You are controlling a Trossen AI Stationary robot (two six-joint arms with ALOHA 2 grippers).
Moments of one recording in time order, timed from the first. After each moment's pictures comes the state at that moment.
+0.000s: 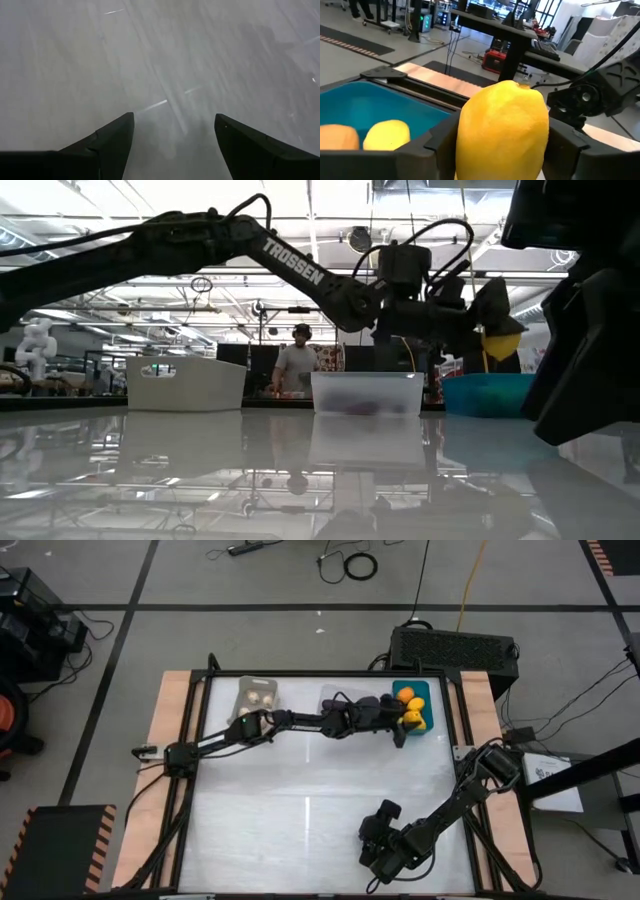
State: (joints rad) left arm 0.20 2.70 2.20 0.46 0.08 -0.25; right arm 0.74 1.96 1.18 -0.60 0.60 1.12
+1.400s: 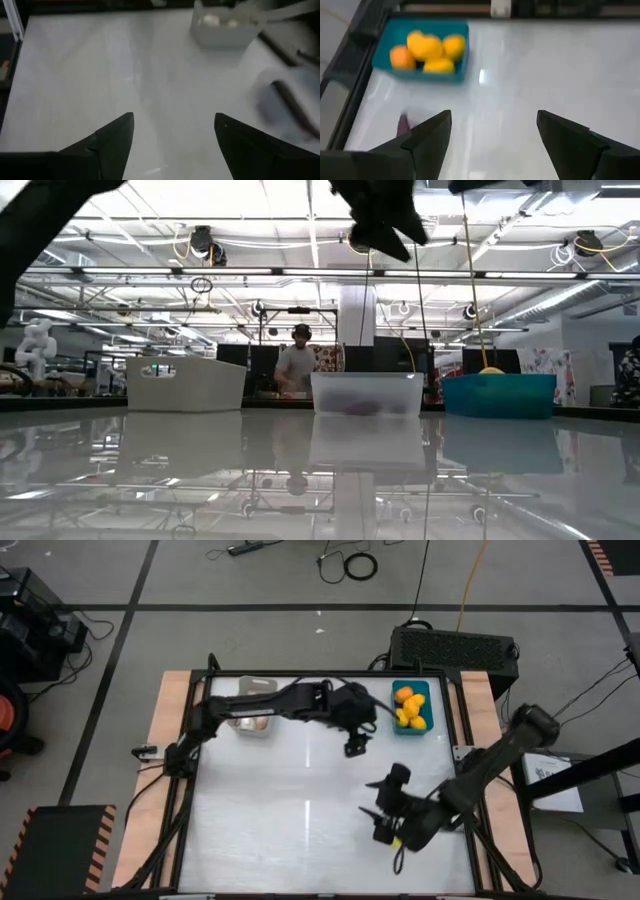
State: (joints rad) left arm 0.10 2.13 2.20 -0.84 -0.02 0.06; right arm 0.67 1.48 1.18 -0.63 0.79 0.70
